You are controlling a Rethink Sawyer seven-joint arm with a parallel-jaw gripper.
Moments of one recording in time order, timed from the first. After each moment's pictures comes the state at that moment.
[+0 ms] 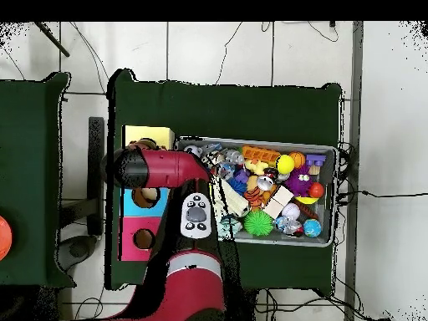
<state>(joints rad) 0.07 -0.41 -0.03 1.41 0.13 0.34 1.83</state>
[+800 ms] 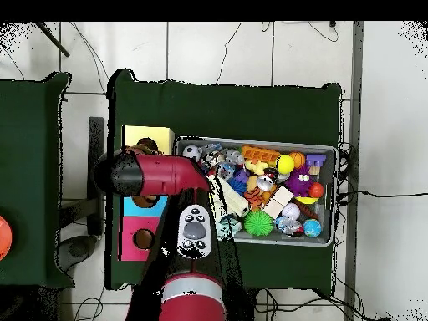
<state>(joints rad) 0.08 -0.53 -0.03 1.50 0.13 0.40 1.83</state>
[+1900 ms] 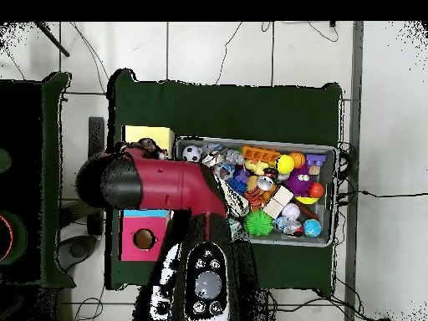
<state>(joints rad) 0.05 -0.77 -0.05 1.59 0.13 0.48 1.83</state>
